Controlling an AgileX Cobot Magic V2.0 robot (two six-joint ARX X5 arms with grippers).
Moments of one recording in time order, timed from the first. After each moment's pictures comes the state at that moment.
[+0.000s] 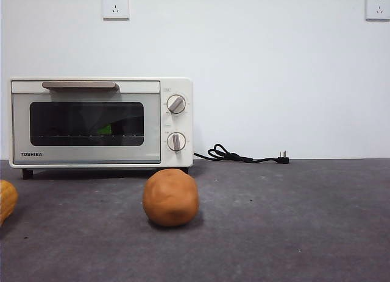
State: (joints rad) left arm 0.16 0.64 1.35 -0.87 0.55 0.20; right arm 0.80 0.79 1.74 -1.35 0.16 0.16
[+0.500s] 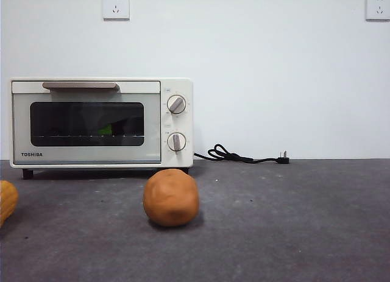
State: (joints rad) left arm 0.15 0.27 0.79 -0.35 0.55 0.30; right arm 0.80 0.79 1.74 -1.35 0.16 0.16
